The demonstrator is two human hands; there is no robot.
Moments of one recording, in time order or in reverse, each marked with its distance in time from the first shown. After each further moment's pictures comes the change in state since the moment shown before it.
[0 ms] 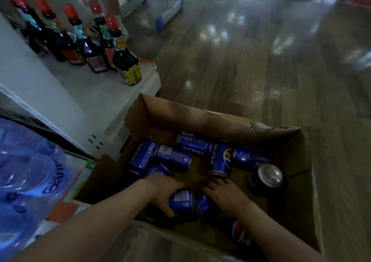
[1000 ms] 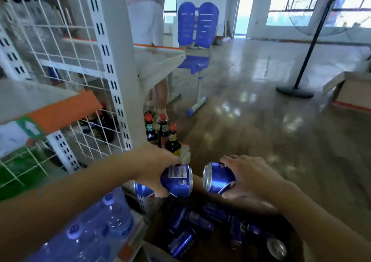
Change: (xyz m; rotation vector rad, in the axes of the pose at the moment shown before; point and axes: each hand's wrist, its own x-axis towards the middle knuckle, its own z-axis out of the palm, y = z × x) left_hand -0.319 0.033 -0.189 0.381 0.538 -0.267; right_hand -0.162 -0.062 -0.320 -0.043 0.552 0.095
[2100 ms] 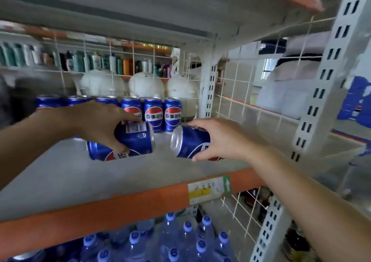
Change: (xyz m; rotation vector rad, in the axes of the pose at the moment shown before) left_hand -0.377 -0.145 -0.066 -0.119 0.013 -1.141; right_hand 0.154 -0.326 -0.205 0.152 0.315 -0.886
